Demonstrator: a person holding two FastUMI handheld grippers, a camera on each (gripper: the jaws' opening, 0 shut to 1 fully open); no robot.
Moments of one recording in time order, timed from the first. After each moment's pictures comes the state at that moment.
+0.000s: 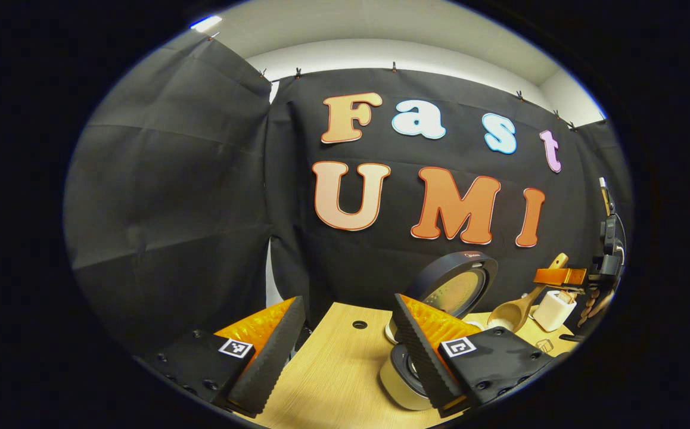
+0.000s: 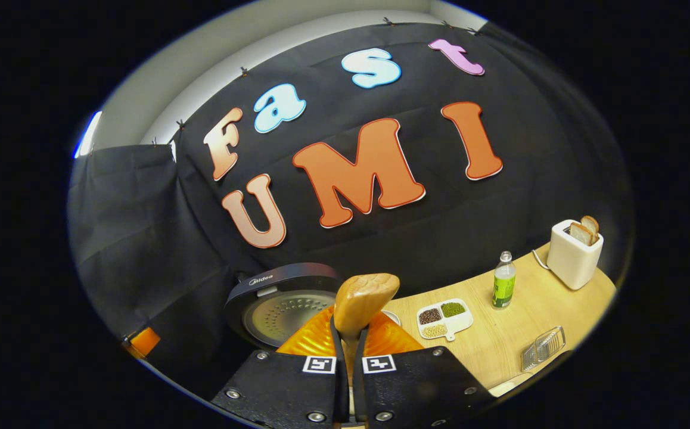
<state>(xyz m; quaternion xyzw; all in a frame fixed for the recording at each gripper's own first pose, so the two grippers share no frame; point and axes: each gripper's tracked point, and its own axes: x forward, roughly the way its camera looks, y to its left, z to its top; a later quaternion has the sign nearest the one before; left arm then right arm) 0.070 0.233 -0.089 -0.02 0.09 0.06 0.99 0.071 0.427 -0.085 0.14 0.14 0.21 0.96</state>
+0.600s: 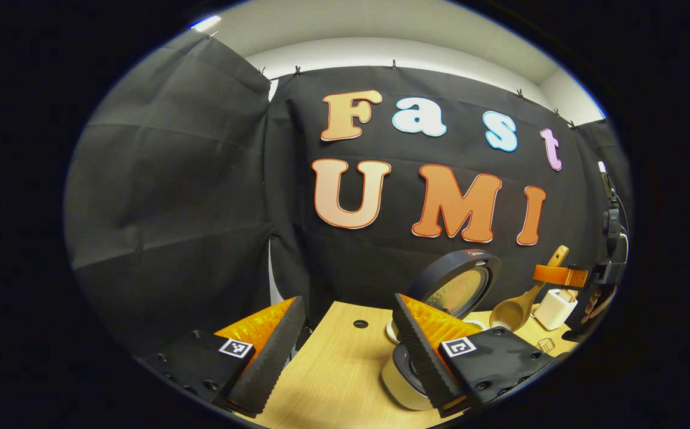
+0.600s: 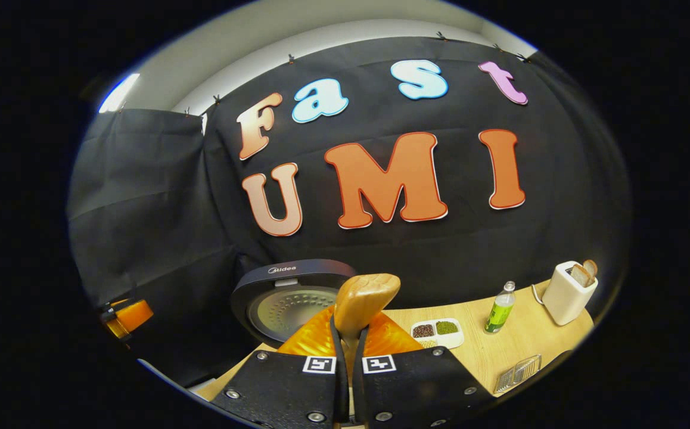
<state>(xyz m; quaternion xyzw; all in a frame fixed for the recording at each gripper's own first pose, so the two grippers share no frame) 0.078 0.235 -0.091 -0.02 0.10 0.05 0.99 0.060 0.452 -0.073 0.05 0.10 0.25 0.96</state>
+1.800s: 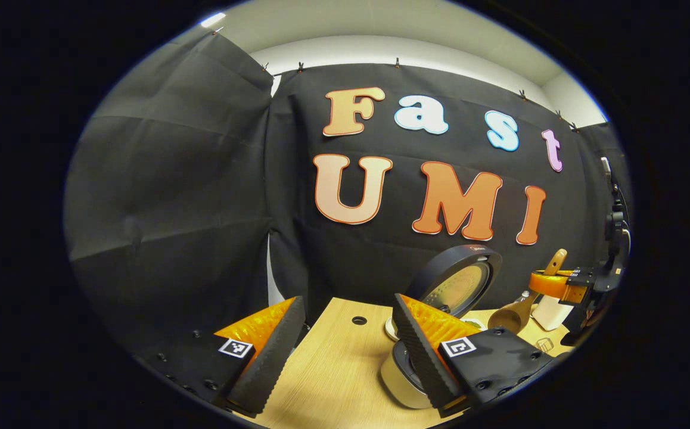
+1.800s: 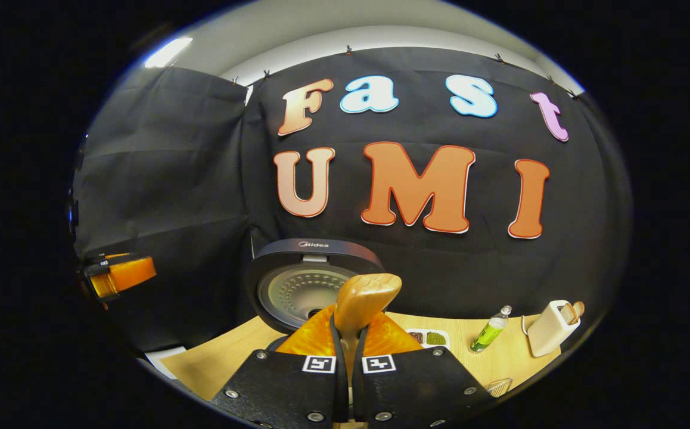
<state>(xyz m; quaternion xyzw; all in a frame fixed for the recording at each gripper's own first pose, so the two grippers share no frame) 0.074 0.237 -0.101 -0.03 0.10 0.05 0.99 0.041 0.460 -0.075 -0.03 0.09 0.28 0.96</state>
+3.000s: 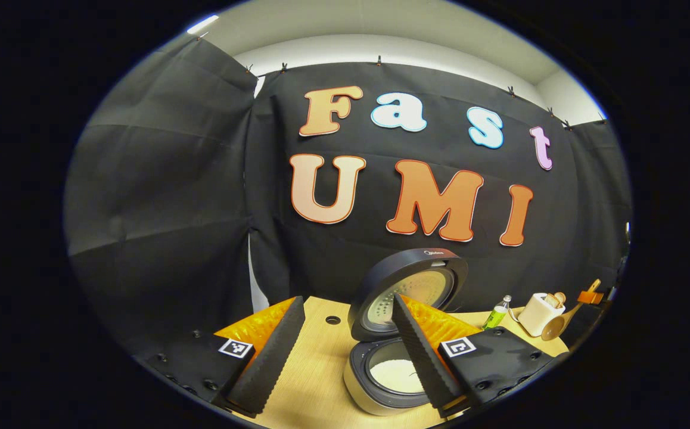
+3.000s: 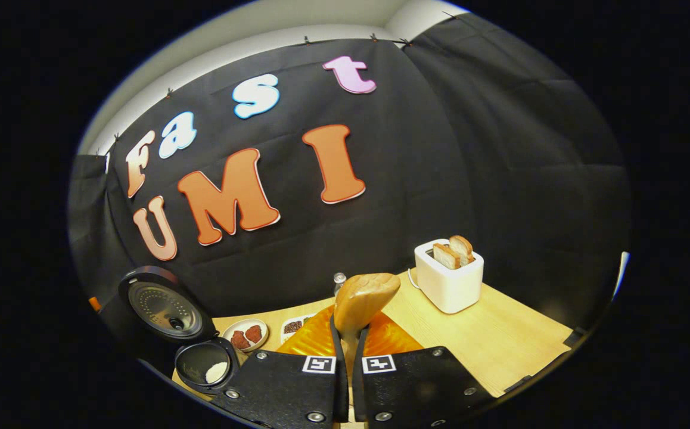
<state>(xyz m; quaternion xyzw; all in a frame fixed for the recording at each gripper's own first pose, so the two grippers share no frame) 0.081 0.149 -0.096 -0.03 0.11 0.04 0.99 0.103 0.116 -0.164 0.15 0.15 0.01 0.98</state>
